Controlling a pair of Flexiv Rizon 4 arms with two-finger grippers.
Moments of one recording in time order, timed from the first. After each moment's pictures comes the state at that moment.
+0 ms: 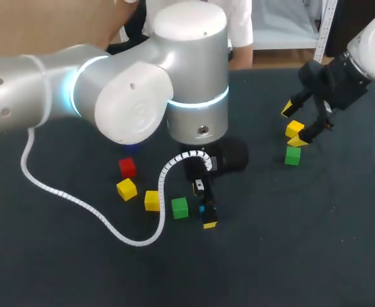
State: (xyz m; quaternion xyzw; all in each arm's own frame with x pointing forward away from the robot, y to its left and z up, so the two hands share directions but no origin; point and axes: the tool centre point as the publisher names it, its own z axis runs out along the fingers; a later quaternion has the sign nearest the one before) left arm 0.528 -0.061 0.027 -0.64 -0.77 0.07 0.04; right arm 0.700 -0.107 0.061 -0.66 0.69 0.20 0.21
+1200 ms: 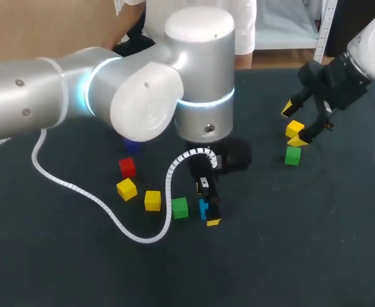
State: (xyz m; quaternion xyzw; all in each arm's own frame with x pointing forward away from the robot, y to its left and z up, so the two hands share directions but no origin) left arm 0.545 -0.069 0.005 -0.64 -0.77 0.07 0.05; right arm 0.700 -0.107 0.061 -0.66 0.69 0.20 0.21
